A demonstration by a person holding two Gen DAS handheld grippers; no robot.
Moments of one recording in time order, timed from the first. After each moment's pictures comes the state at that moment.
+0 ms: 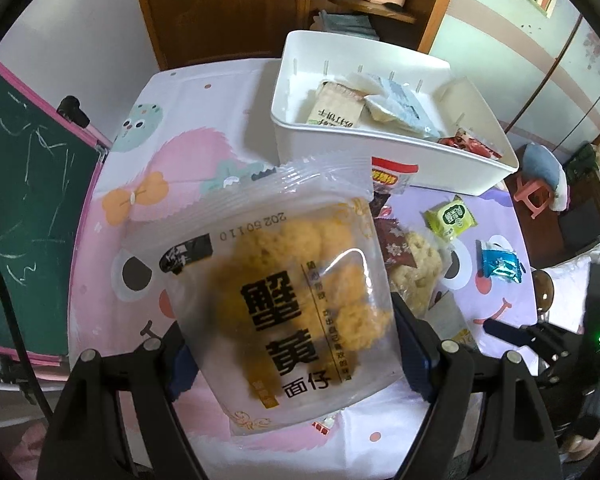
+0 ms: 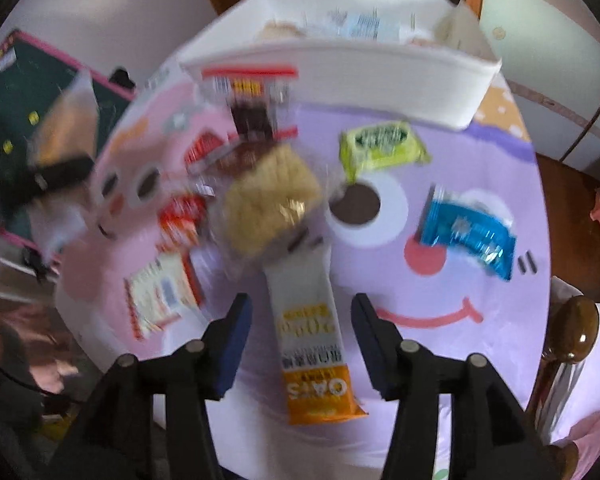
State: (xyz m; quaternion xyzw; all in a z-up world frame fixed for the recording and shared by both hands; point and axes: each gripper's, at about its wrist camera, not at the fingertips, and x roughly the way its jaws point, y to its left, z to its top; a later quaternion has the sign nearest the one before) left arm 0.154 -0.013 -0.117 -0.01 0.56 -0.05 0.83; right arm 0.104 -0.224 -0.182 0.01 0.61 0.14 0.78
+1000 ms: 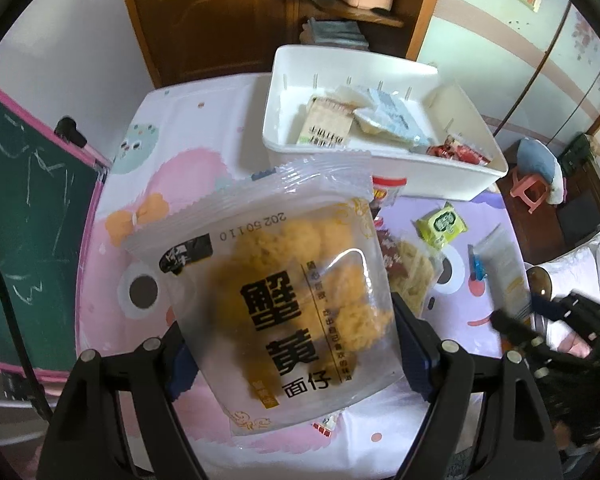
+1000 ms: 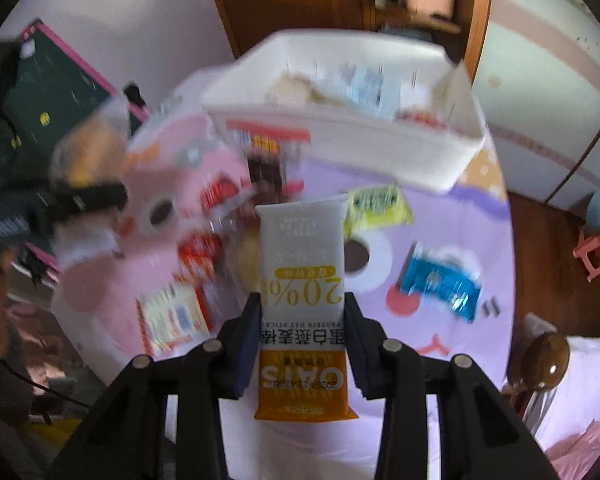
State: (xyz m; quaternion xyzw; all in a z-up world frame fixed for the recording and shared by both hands) left arm 0.159 -0.018 -0.094 0.01 0.54 -0.06 0.84; right arm 0.109 -0.216 -0.099 -0.01 0.52 0.14 0.84
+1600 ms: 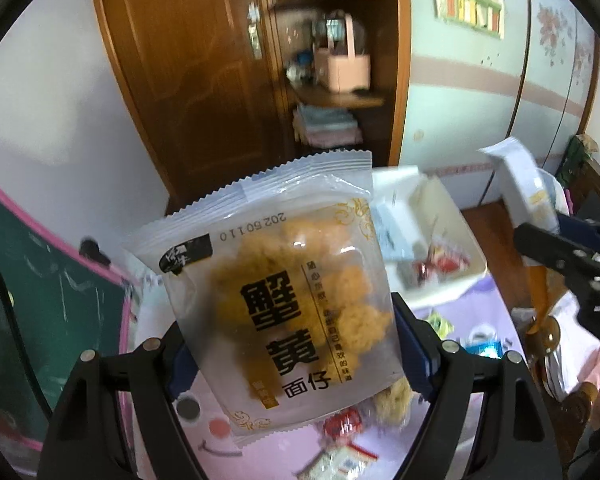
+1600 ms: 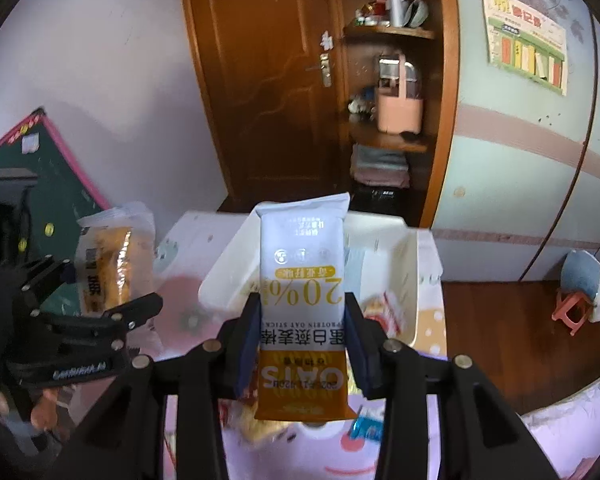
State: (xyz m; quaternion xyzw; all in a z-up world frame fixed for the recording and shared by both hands) left arm 0.205 -0.059 0.014 0.08 0.41 -0.06 0.91; right arm 0.174 -0.234 0.030 0.01 0.38 0.10 0.92
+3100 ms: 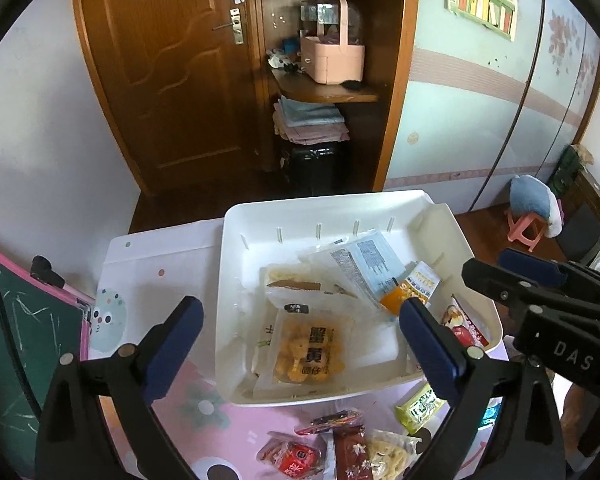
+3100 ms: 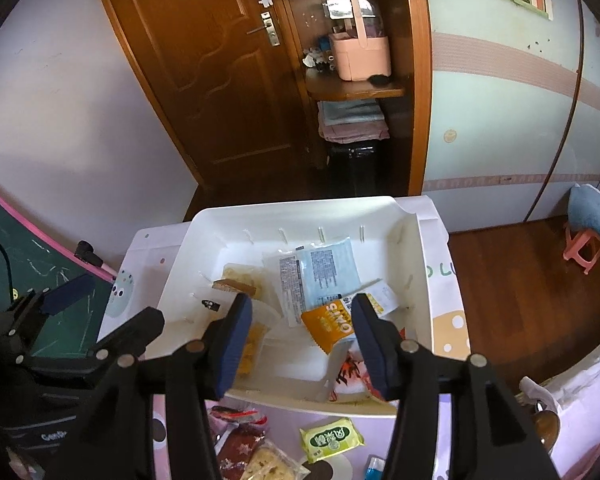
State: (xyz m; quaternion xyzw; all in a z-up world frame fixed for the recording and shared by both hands) left arm 0.323 -0.090 -0.028 0.05 0.44 -0.09 0.89; right arm 0.288 -0.259 -0.032 0.09 0.45 0.05 0.89
